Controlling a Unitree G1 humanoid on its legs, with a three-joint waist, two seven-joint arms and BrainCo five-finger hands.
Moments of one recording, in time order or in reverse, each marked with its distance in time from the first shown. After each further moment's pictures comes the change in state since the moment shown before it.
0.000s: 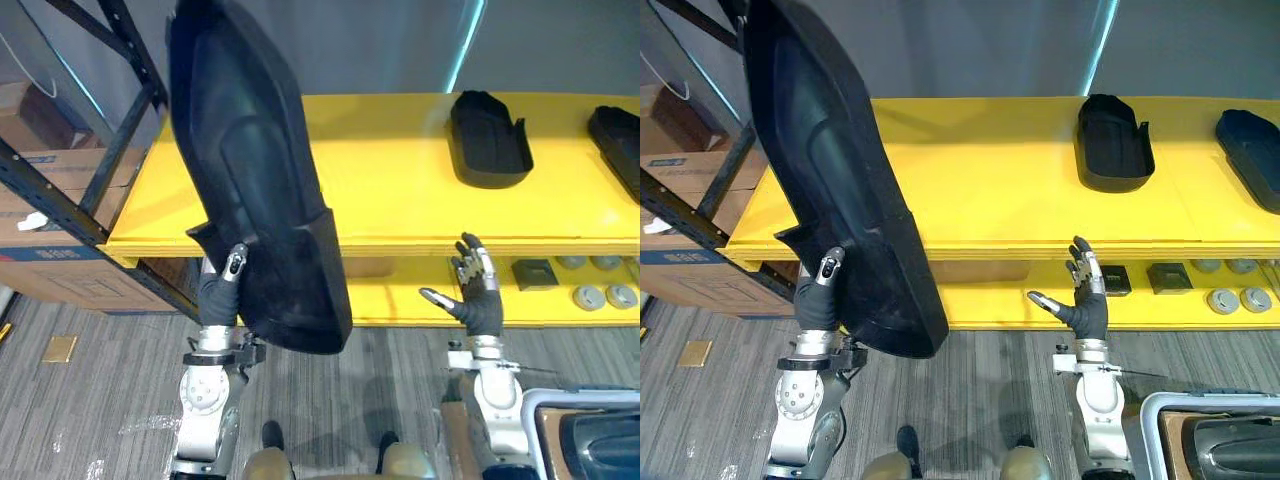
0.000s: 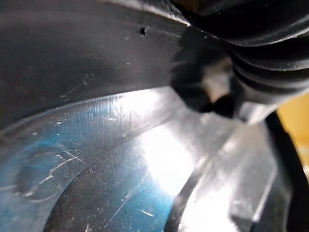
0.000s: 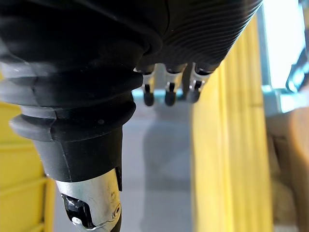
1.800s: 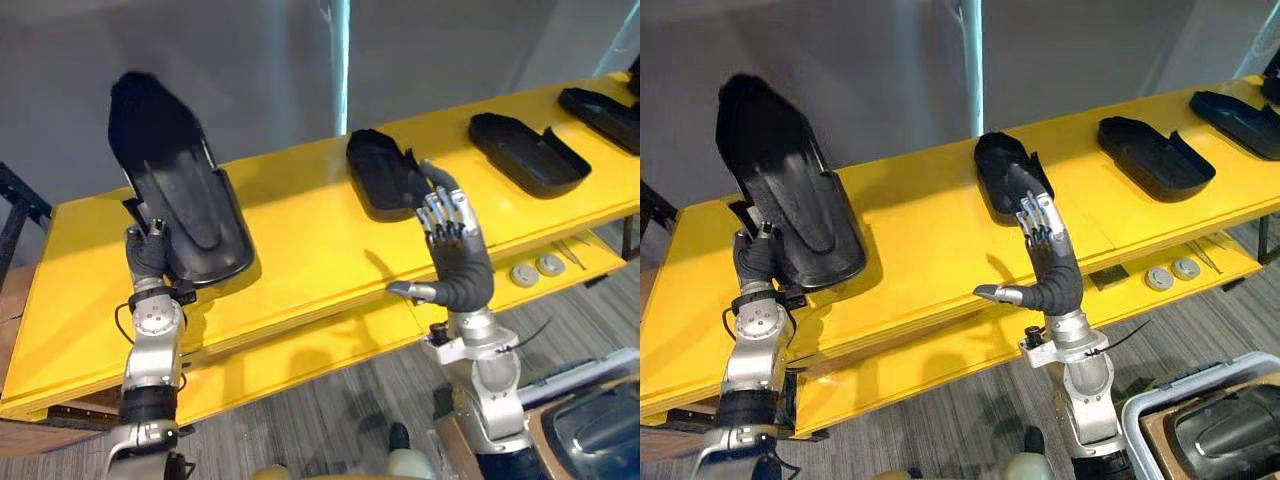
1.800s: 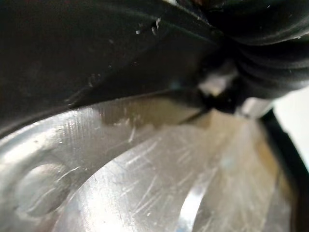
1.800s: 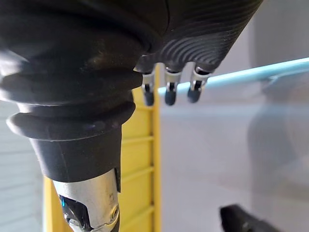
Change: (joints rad) left arm -0.493 0.270 0.325 0.705 0.187 0.398 0.358; right arm -0.184 -0.139 0.188 -0.297 0.121 0.000 0.244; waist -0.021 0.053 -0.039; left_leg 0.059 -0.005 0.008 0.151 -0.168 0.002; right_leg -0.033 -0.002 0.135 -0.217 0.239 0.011
